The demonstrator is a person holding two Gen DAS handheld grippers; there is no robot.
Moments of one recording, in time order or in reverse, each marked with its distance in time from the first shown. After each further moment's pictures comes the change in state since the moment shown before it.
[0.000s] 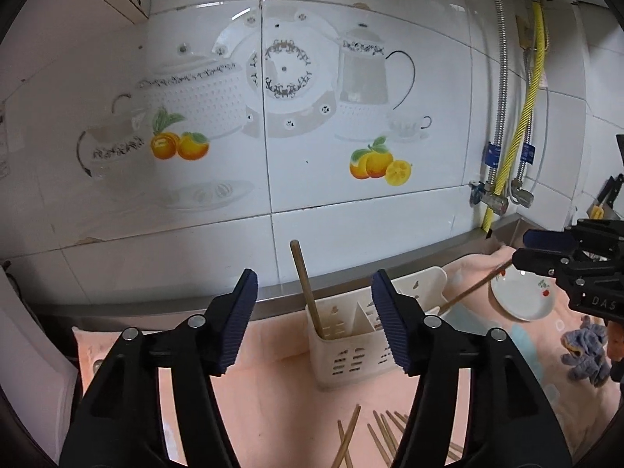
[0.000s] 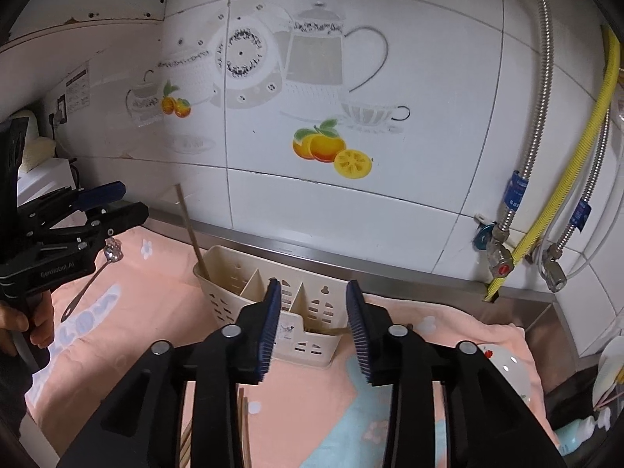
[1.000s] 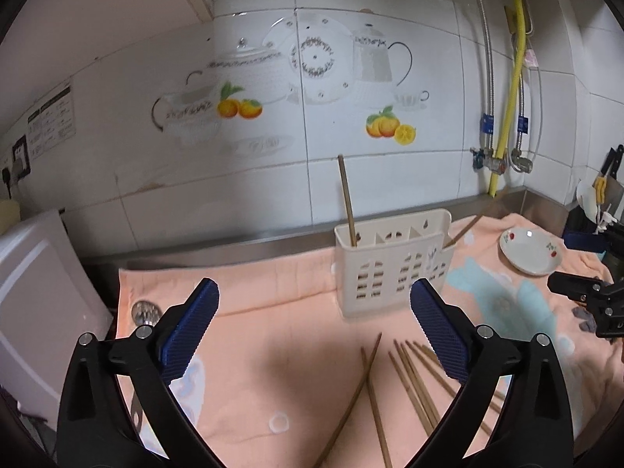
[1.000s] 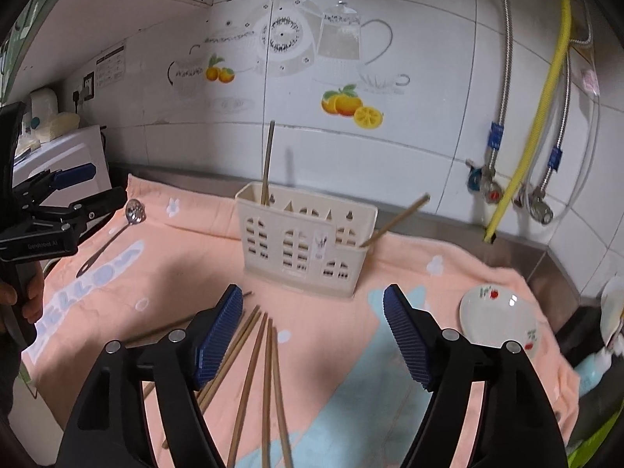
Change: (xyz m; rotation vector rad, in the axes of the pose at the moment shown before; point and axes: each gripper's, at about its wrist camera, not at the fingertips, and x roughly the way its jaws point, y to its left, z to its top) left arm -0.079 0.006 -0.088 -0.002 -0.006 0.103; right arm -0.057 0.046 -0.108 0.007 -0.019 -0.010
